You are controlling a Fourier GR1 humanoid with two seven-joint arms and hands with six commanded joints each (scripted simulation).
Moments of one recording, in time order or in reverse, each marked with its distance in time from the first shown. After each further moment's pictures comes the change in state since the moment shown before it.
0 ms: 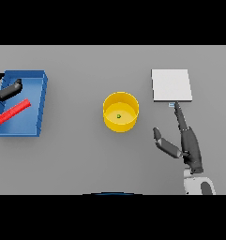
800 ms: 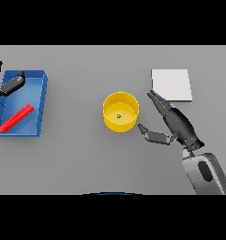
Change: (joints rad) left arm -0.029 -0.052 0.023 0.033 0.010 0.045 -0.074; right arm -0.260 -0.201 0.127 0.047 0.226 0.169 0.118
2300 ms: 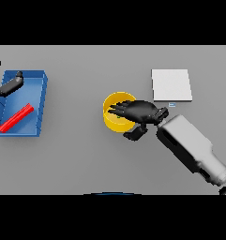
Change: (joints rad) left arm 0.000 0.009 -0.005 0.008 -0.004 -0.011 -0.010; right arm -0.524 -0.057 0.366 0.468 0.295 0.361 -0.119
